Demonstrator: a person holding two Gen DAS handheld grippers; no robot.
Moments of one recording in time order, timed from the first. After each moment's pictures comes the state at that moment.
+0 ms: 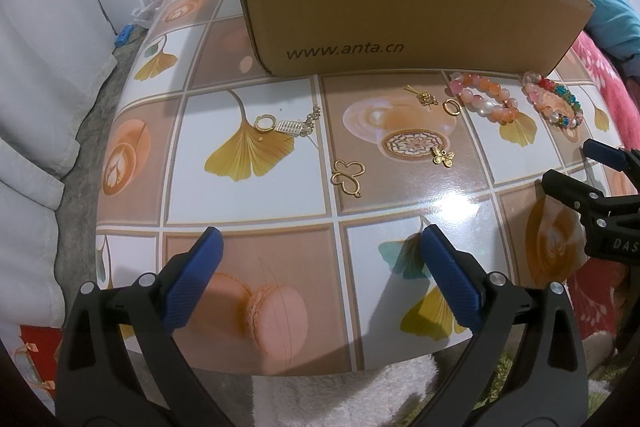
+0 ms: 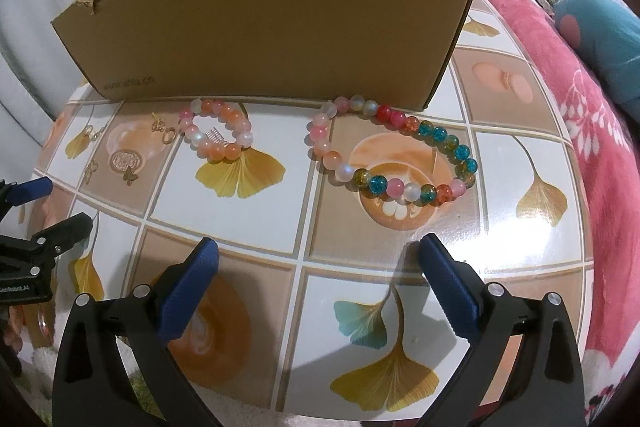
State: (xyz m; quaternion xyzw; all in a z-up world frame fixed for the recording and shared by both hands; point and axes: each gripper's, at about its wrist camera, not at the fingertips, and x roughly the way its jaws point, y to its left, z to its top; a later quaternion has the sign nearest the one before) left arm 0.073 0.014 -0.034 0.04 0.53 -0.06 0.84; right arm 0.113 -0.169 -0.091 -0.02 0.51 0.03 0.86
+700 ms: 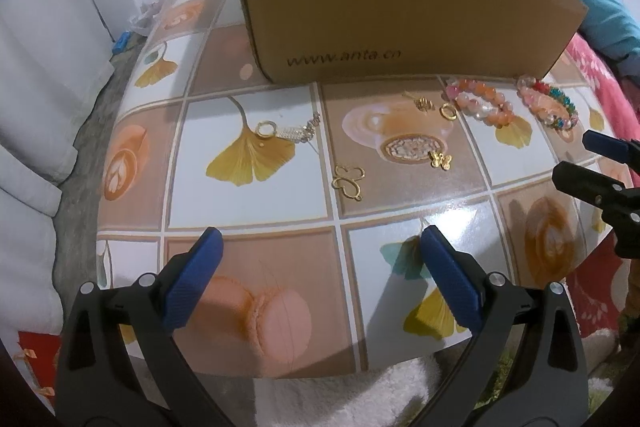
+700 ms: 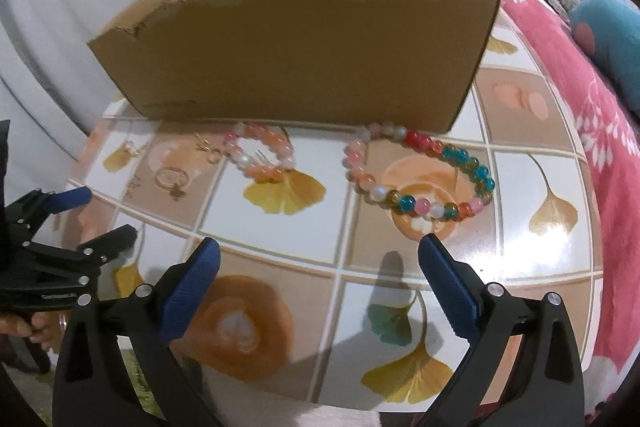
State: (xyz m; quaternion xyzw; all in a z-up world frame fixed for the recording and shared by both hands) left arm 0.067 0.018 -0.032 0.03 0.51 -0.07 0.85; right arm 0.109 -0.164 -0.068 0.01 0.49 0.08 0.87
